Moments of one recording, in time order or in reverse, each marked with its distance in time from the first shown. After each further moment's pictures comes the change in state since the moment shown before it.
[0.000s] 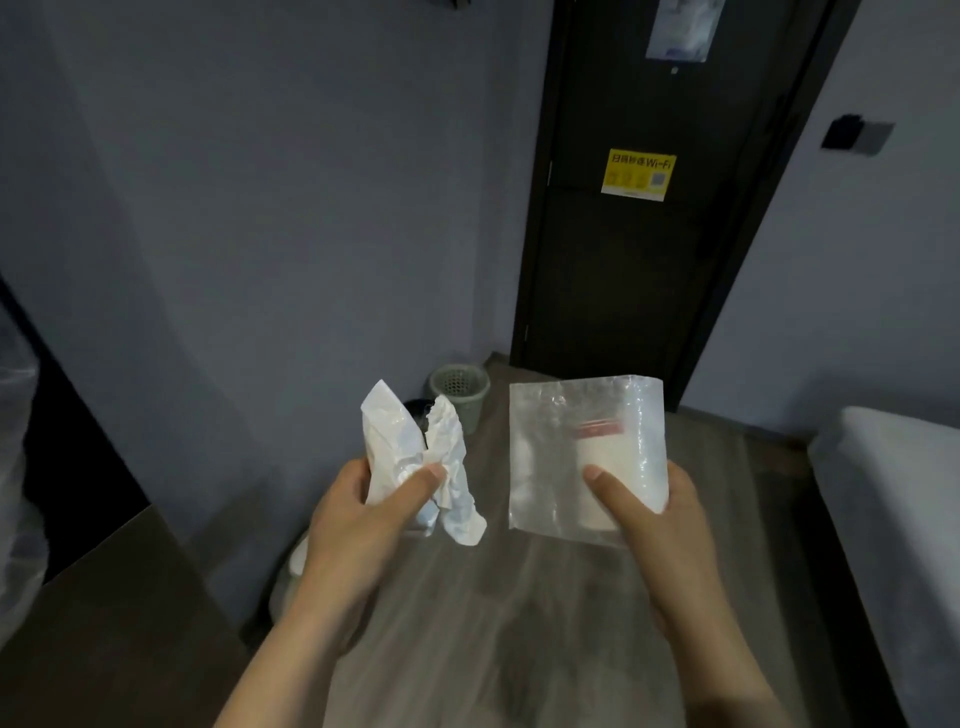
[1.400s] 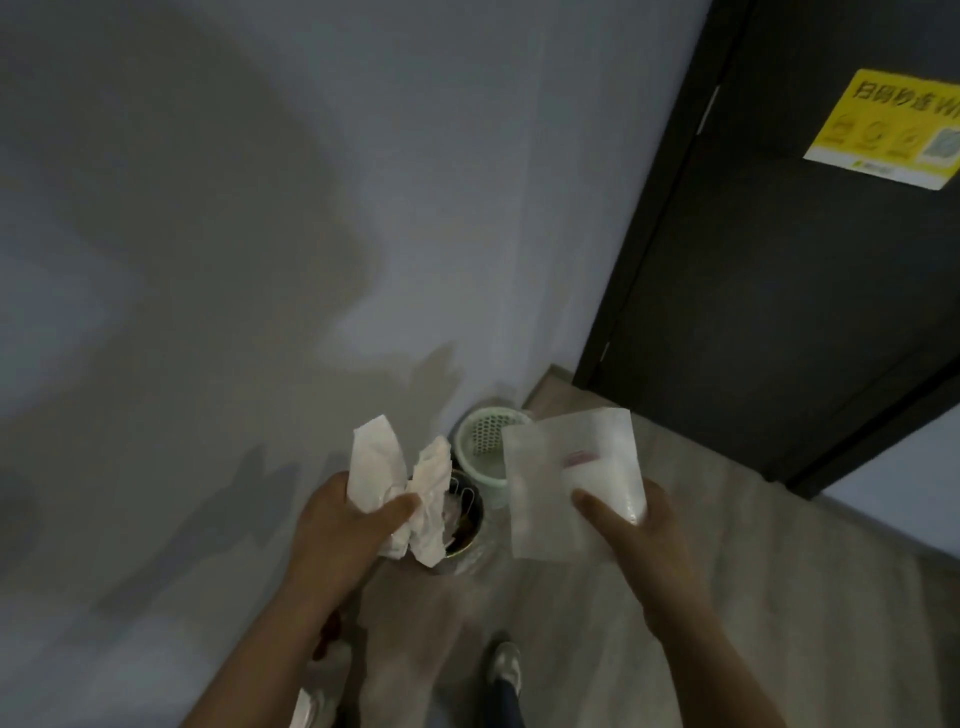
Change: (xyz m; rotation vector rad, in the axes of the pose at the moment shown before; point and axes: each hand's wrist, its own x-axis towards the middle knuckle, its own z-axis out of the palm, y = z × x) left_hand 0.731 -0.074 0.139 0.276 0.090 -0.230; right_hand 0.669 0.091 0.361 -0.206 -0.318 0.217
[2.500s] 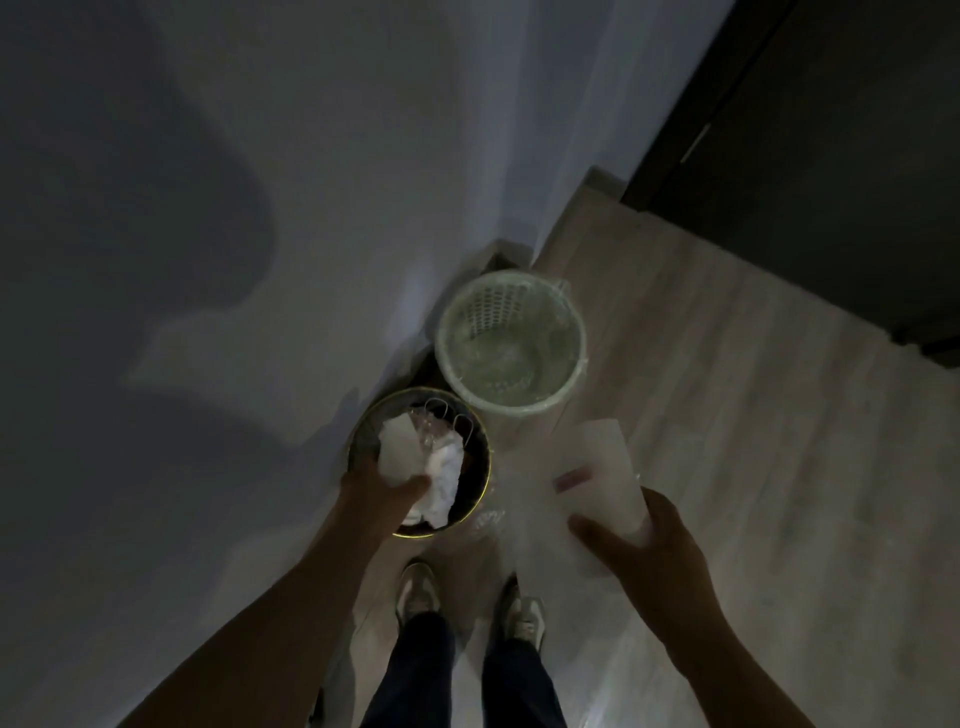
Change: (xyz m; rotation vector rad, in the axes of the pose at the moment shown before) left_hand 0.369 -0.265 0.267 0.349 -0.258 -0.465; right_hand 0.329 0.240 0.125 -0.193 -0.067 0.516
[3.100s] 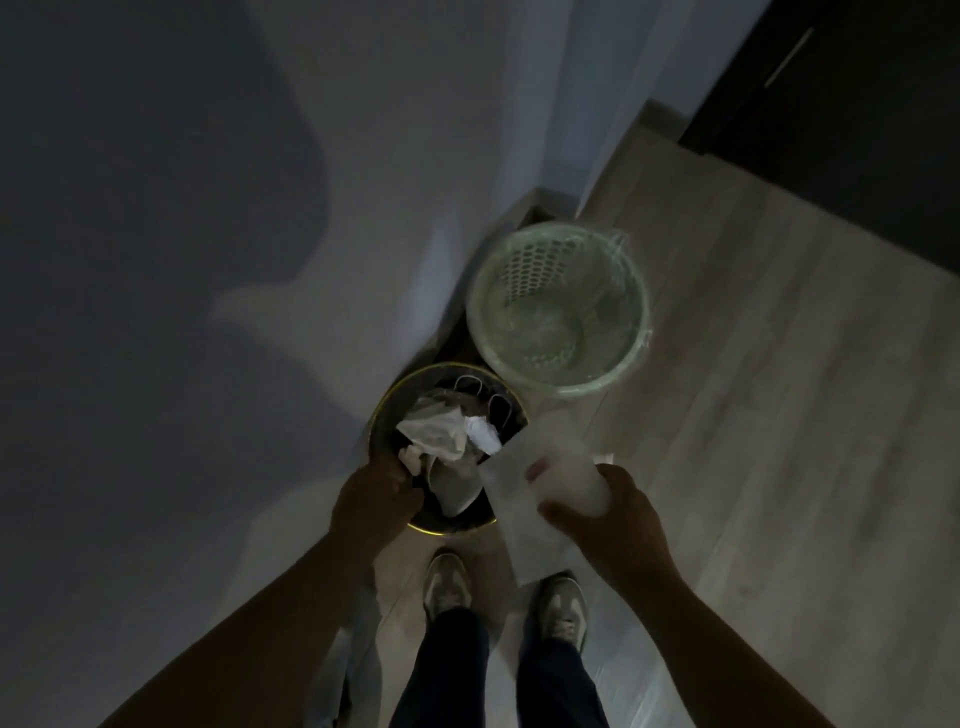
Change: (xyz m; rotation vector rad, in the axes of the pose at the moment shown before) left_hand 0.059 -0.051 -0.002 0.401 -0.133 0.057; right_hand 0.090 0.045 0.109 -0.194 -0.127 -0.010
